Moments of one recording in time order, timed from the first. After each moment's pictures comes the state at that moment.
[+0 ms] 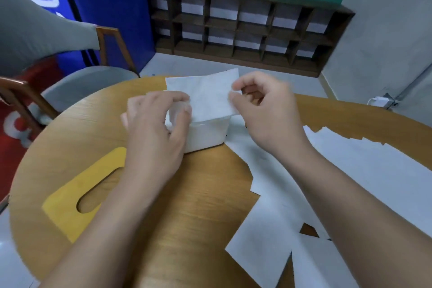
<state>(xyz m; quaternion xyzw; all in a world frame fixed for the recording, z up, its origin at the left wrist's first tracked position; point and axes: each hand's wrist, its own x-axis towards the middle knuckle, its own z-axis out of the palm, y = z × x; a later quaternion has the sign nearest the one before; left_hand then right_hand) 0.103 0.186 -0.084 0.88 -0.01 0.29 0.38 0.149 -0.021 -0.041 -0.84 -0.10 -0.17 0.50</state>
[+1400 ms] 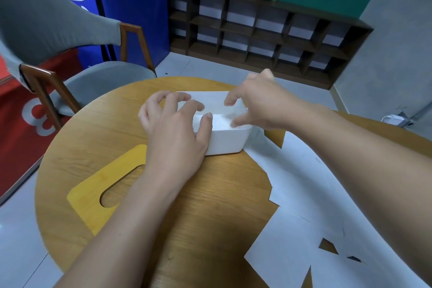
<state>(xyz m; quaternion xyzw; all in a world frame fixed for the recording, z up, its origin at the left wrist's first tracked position) 0.118 0.205 -0.098 0.92 0.05 0.30 0.26 0.218 0.021 -0.008 -0.96 -0.30 -0.01 -0.02</state>
